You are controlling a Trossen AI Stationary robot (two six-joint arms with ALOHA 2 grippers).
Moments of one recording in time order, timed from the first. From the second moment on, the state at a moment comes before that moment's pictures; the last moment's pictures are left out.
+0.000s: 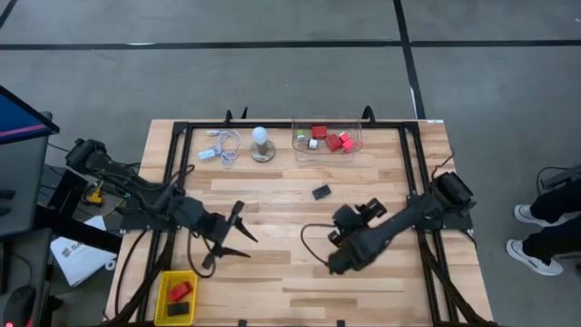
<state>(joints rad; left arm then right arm) -0.48 1.06 0.74 0.06 -0.07 0.10 0.54 1.88 1.43 -1.54 0.72 1.47</state>
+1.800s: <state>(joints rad) -0.64 0.97 0.68 -0.03 -0.19 0.07 0.54 1.47 0.63 -0.63 0.39 1.34</state>
